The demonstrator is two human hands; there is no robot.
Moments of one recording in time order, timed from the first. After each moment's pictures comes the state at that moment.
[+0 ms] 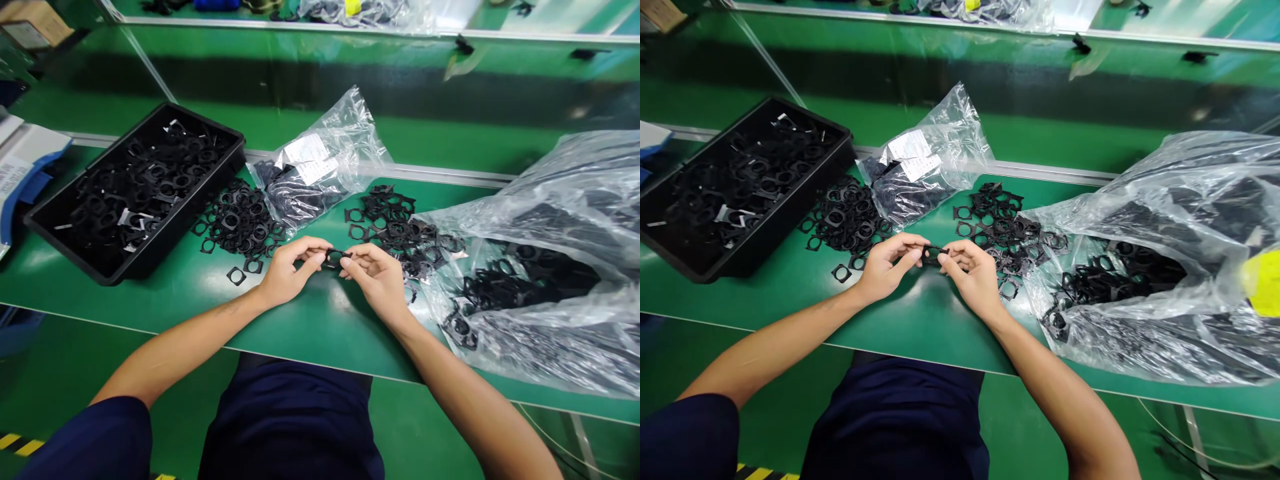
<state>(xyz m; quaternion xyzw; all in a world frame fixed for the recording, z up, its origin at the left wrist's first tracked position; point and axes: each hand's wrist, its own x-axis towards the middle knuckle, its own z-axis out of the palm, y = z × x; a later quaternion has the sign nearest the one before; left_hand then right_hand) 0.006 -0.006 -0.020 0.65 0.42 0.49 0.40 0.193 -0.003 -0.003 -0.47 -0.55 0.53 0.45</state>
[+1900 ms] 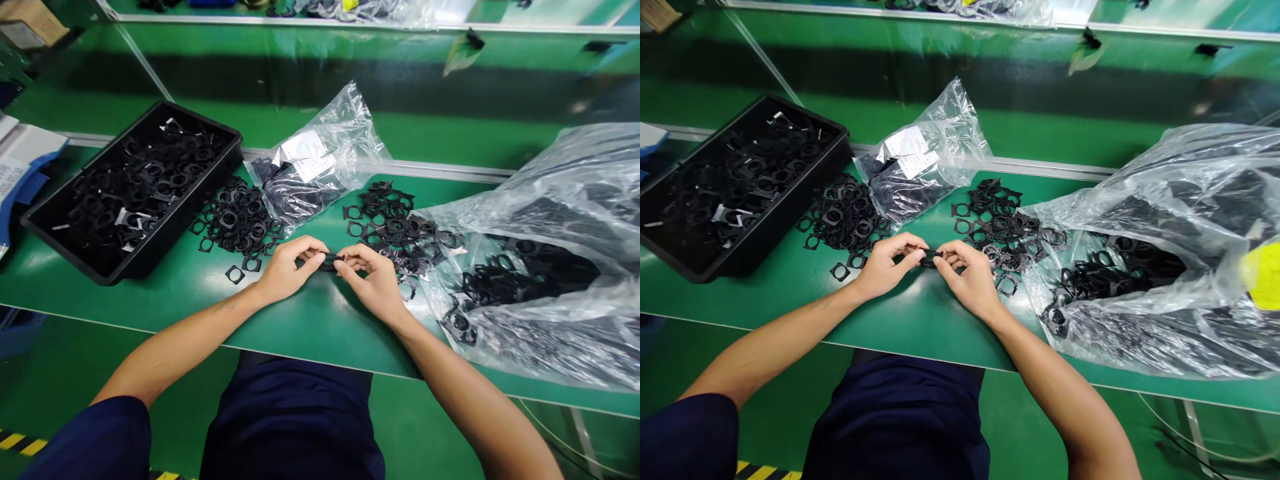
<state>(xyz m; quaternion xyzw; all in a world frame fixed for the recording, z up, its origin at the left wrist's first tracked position) 0.002 -0.003 -0.020 0.68 0.44 0.43 0.40 0.194 -0.006 -0.002 -0.48 -0.63 0.46 0.40</state>
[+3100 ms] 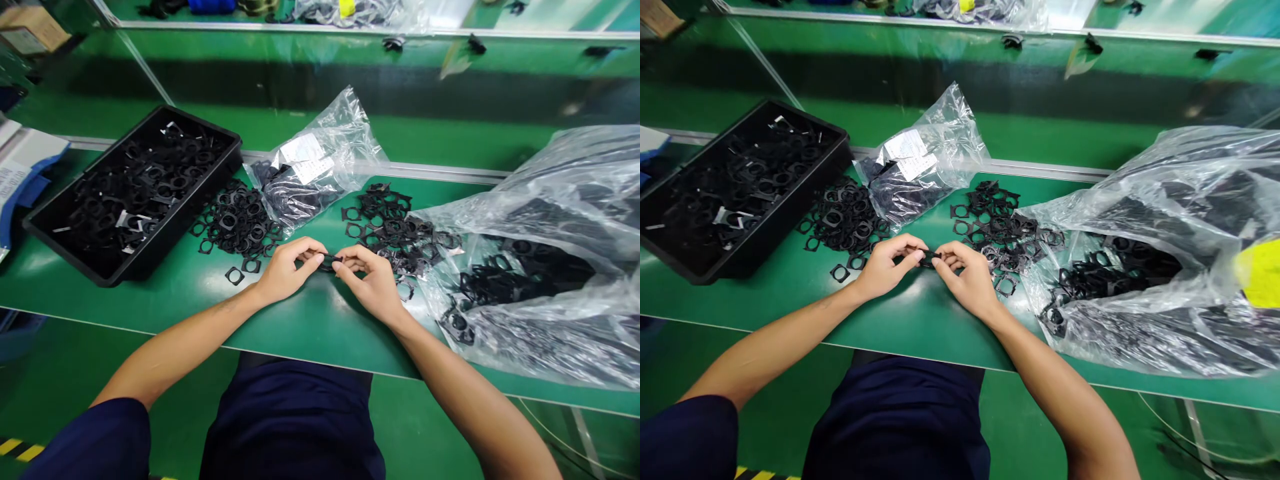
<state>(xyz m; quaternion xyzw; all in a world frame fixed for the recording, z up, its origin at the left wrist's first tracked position) 0.002 -0.002 -0.021 0.69 0.44 0.43 0.39 0.194 -0.006 -0.002 -0.48 -0.63 0.46 0.40</state>
